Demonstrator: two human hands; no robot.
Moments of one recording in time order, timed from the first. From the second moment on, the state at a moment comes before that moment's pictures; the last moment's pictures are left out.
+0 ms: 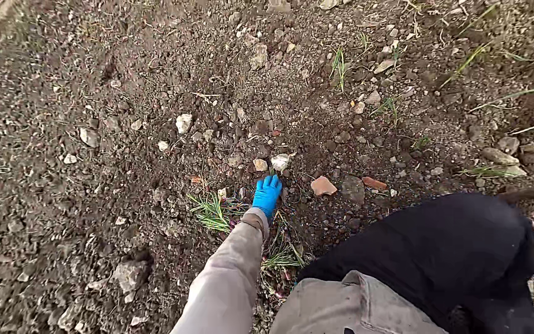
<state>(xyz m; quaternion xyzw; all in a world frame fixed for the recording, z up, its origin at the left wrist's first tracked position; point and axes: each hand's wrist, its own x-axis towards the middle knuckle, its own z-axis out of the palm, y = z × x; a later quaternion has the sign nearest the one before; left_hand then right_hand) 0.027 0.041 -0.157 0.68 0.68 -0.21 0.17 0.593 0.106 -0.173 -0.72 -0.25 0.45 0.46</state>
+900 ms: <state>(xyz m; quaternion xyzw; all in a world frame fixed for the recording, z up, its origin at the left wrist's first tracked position) 0.538 0.197 -0.129 0.88 0.29 -0.35 0.15 0.631 0.126 -0.194 -0.78 -0.23 0.42 0.41</state>
